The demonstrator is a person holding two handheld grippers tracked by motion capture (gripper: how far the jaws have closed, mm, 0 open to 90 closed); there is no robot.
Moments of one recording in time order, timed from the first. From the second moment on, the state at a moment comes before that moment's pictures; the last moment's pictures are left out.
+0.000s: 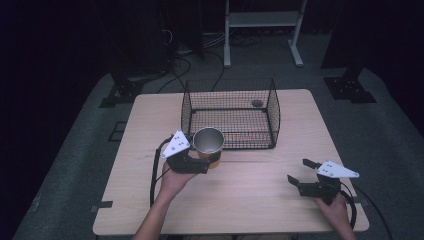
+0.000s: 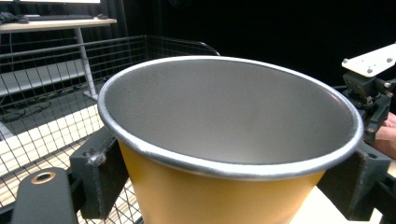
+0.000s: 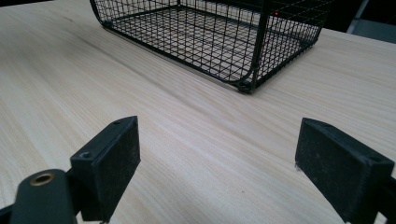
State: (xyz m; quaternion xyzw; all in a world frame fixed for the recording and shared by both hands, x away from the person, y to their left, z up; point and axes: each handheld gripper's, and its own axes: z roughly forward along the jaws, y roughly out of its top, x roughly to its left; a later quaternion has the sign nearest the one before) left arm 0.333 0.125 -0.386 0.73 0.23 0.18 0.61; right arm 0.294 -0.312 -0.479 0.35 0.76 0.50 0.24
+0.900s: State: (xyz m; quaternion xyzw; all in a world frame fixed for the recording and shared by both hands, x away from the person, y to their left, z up) left arm 0.367 0.108 -0.355 0.74 0.21 0.19 0.61; right arm 0.294 -0.313 -0.479 0.35 0.76 0.50 0.24
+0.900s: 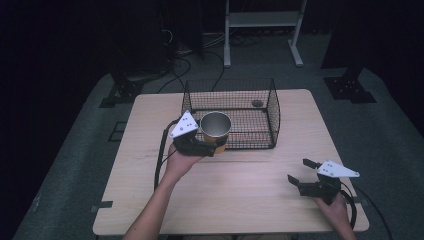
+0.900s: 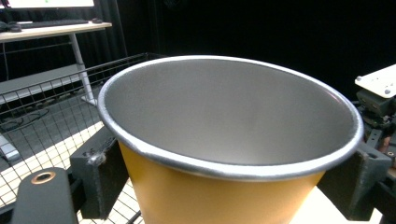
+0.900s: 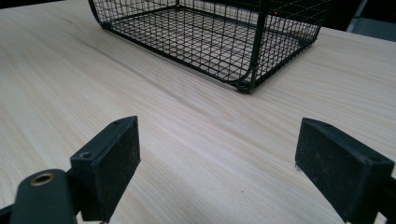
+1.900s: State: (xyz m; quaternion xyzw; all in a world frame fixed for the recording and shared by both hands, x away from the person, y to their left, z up) left arm 0.404 0.091 -0.329 0.76 0.20 0.18 0.59; right arm 0.295 -0.314 -0.479 0.35 0.75 0.50 0.24
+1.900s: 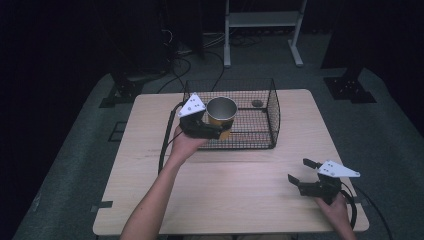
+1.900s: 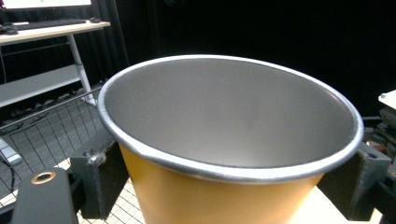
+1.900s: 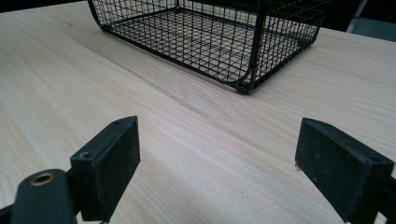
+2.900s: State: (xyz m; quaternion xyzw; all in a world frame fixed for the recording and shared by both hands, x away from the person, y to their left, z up) left arm 0.453 0.072 -0.327 0.78 0.21 0.17 0.57; right arm 0.295 -0.316 -0.479 0.35 0.75 0.51 0.23
